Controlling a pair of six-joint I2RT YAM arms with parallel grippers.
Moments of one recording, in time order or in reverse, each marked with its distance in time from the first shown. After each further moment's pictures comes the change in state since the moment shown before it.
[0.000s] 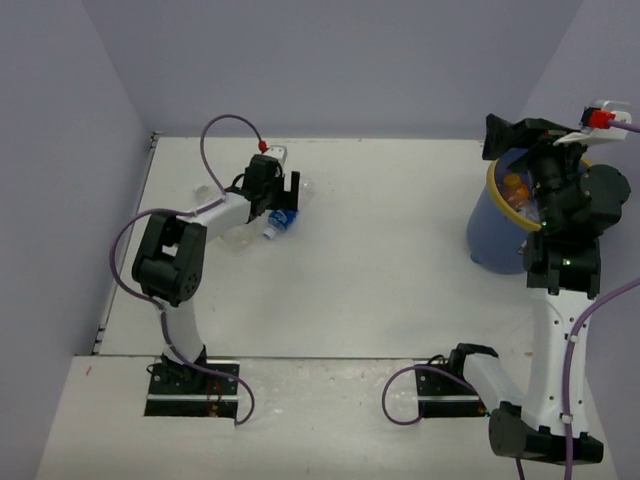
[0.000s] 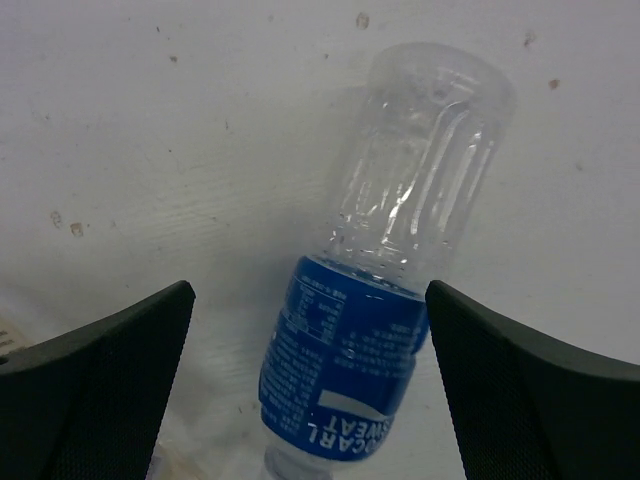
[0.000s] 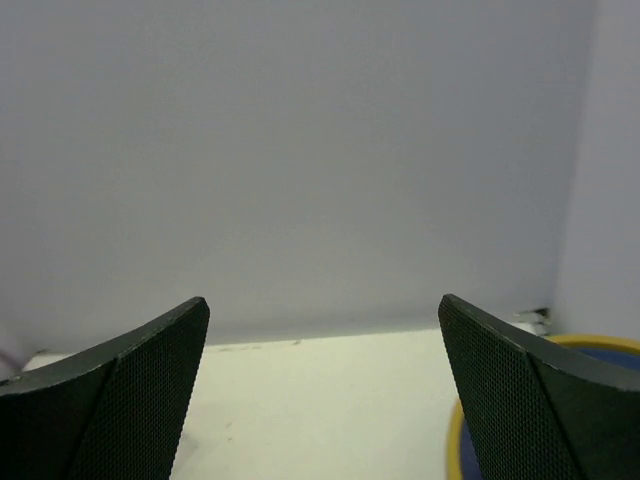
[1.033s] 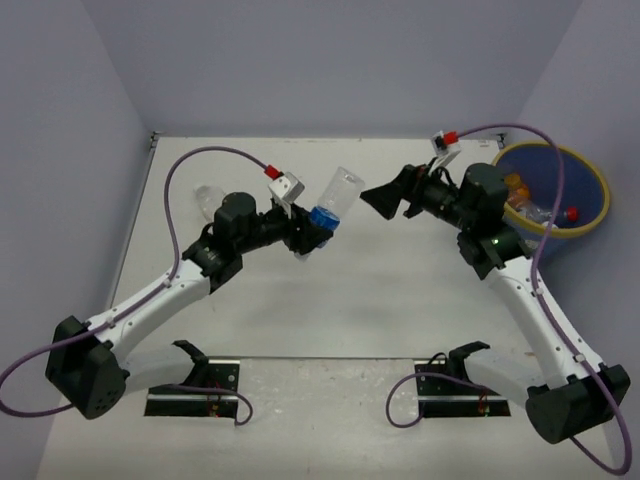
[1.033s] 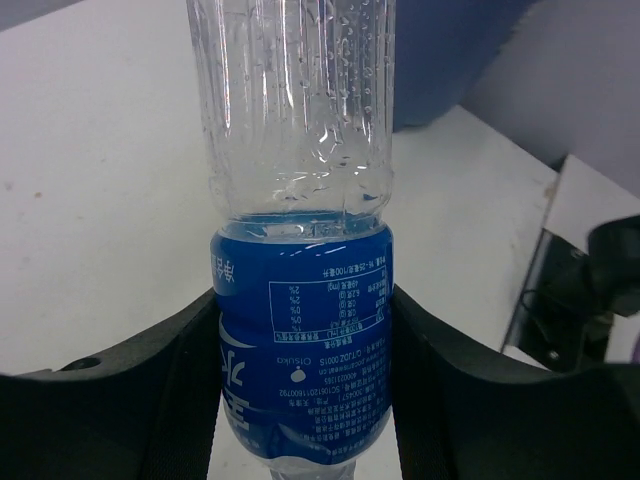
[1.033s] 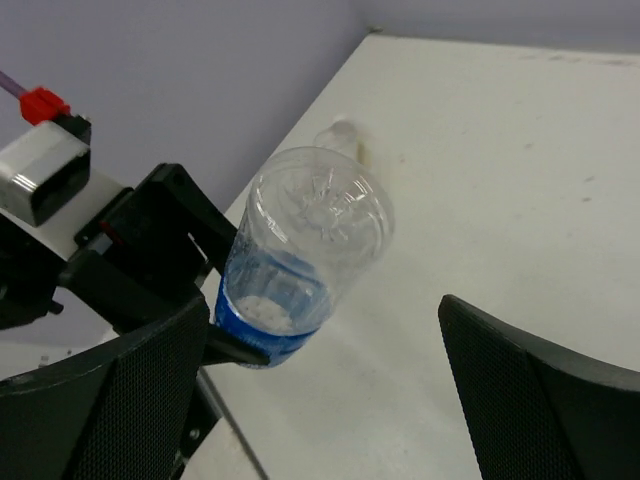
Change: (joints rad) left arm -0.230 -0.694 -0.388 0.186 0.509 -0.017; right arm 0.457 0.113 -0.263 0.013 -0.349 0.230
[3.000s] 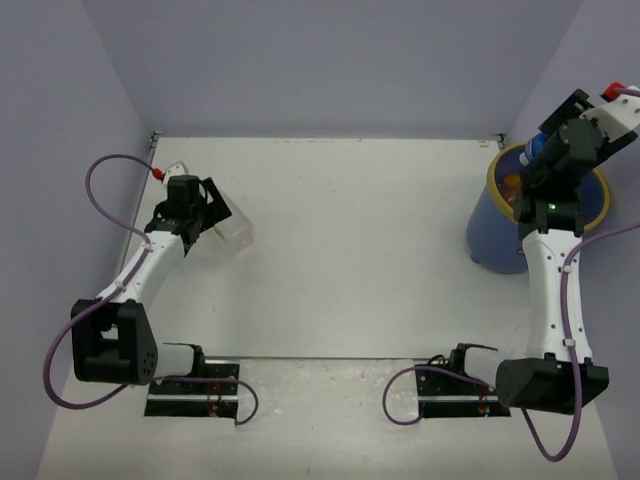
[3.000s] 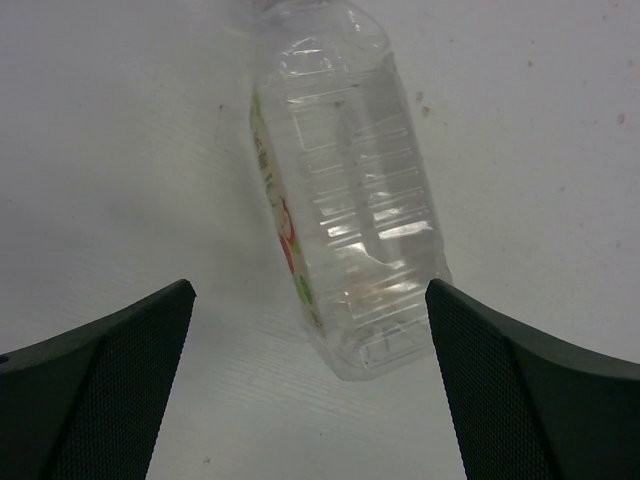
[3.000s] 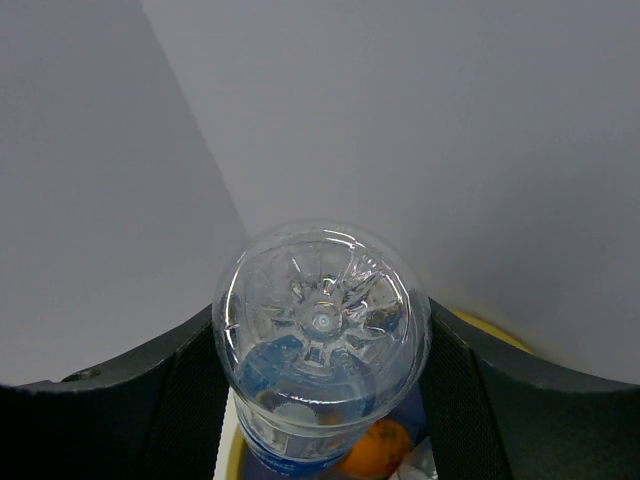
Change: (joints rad) left arm 0.542 0.131 0.036 -0.414 -0.617 -0.303; right arm -0.442 0.147 0.318 0.117 1.191 -0.376
